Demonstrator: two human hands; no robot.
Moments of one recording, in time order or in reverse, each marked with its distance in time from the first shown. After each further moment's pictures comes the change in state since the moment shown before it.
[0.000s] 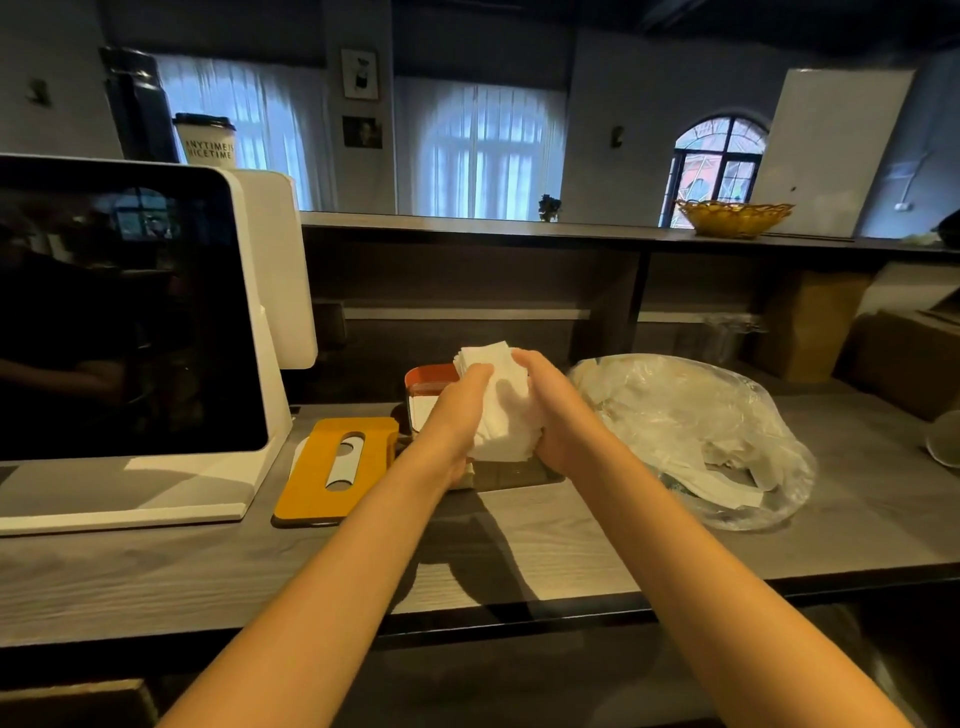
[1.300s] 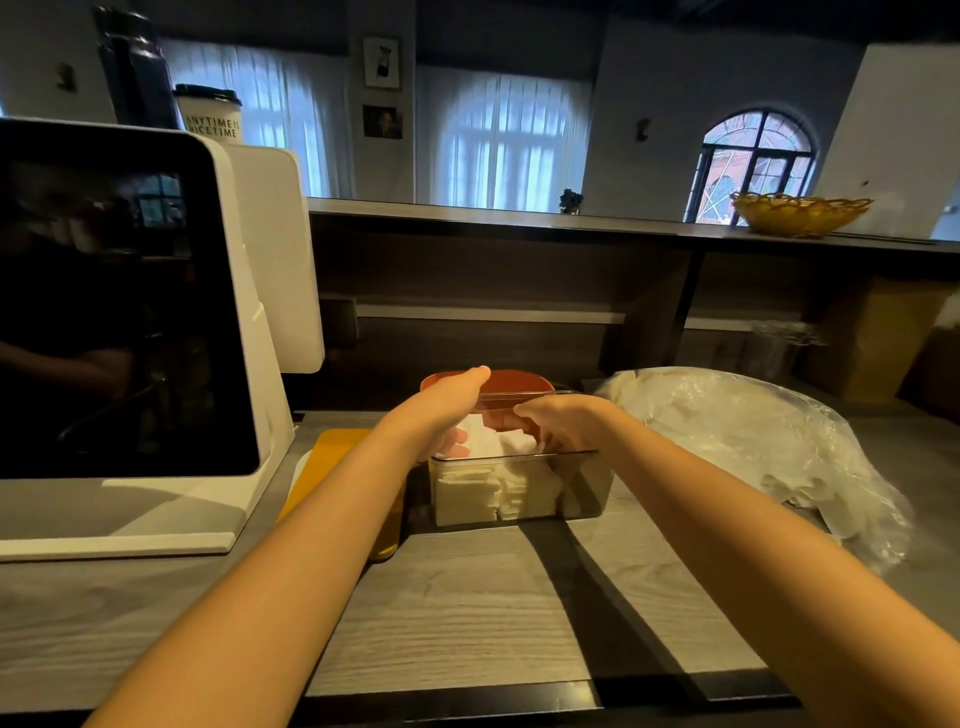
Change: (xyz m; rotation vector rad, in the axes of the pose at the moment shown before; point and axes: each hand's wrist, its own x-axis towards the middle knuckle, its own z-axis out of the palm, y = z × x) left_hand 0.102 0.008 -0.038 0.464 0.026 -0.132; right_hand 0.122 -0.002 0.006 -0.869 -0.157 0.181
